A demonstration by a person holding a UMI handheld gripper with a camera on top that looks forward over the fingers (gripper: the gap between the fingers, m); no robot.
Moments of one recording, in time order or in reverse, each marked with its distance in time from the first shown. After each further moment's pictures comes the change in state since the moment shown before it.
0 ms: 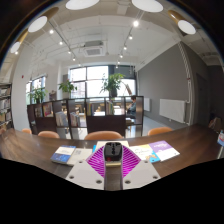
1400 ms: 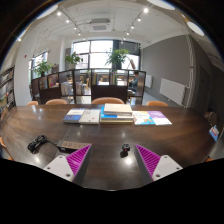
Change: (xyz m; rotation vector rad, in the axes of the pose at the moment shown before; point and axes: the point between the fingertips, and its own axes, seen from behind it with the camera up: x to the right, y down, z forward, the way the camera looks) arm -0.051 0.112 -0.202 -0.309 0.005 -0.075
